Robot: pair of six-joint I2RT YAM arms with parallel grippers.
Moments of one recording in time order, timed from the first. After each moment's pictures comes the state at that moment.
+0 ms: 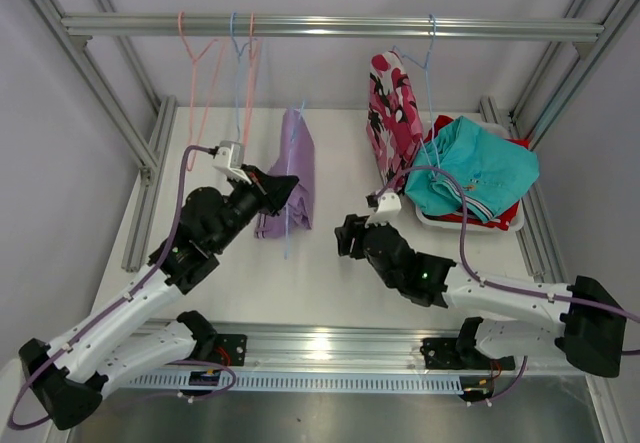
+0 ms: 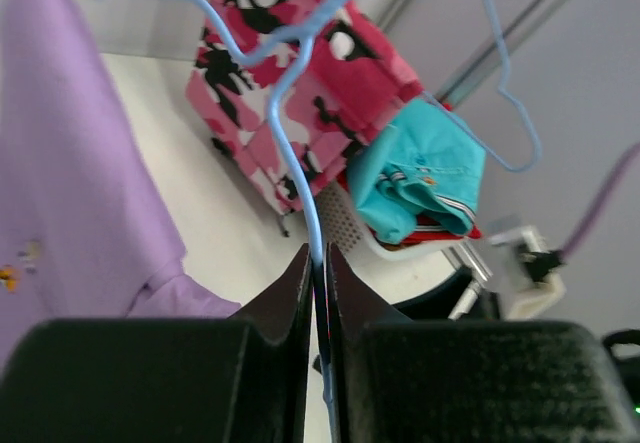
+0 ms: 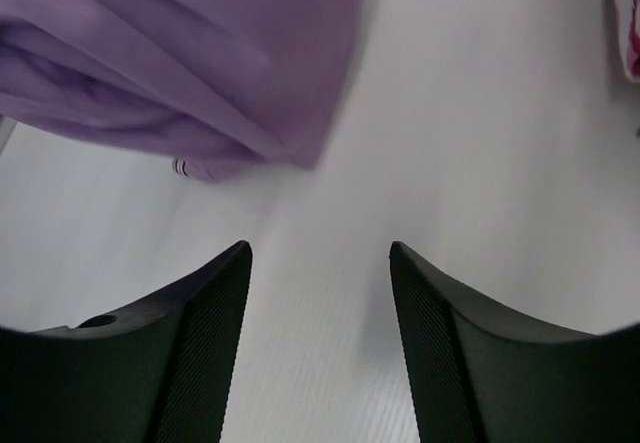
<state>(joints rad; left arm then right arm) -0.72 0.84 0.82 0.04 -0.09 -0.54 1.10 1.13 0.66 0.07 0.61 0.58</state>
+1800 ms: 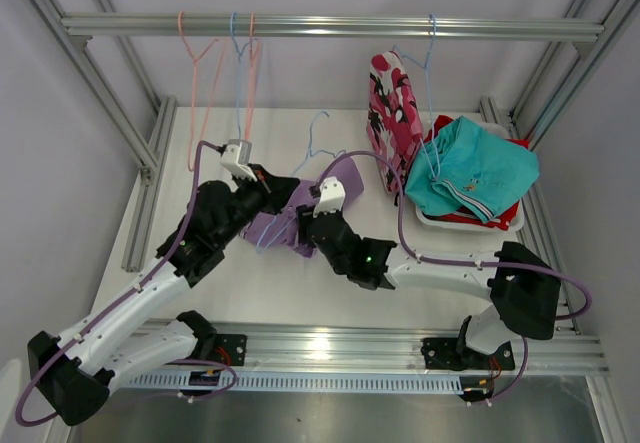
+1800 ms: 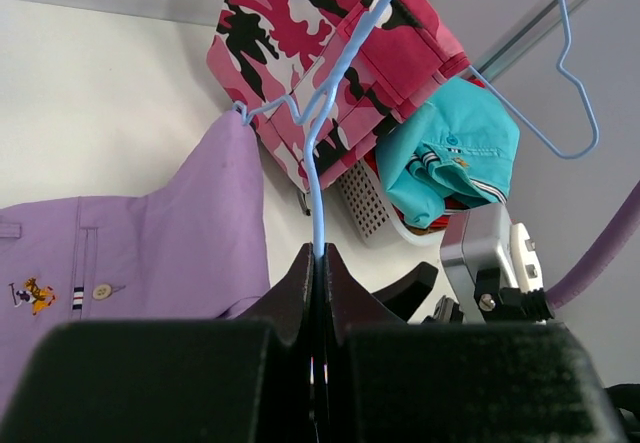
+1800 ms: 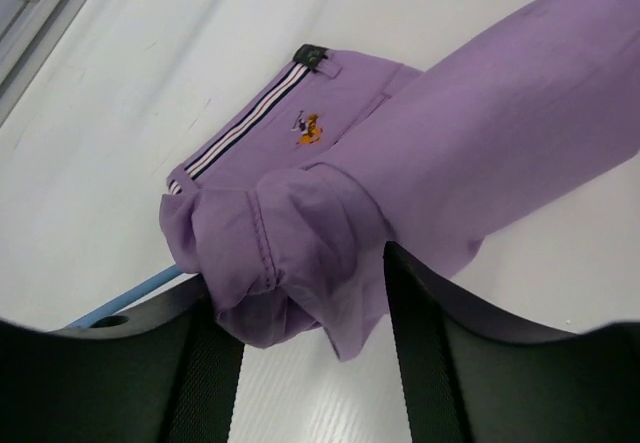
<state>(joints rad) -0.65 0.90 0.79 0.04 -0.04 -0.55 1.16 1.55 0.99 0.18 0.66 0.43</state>
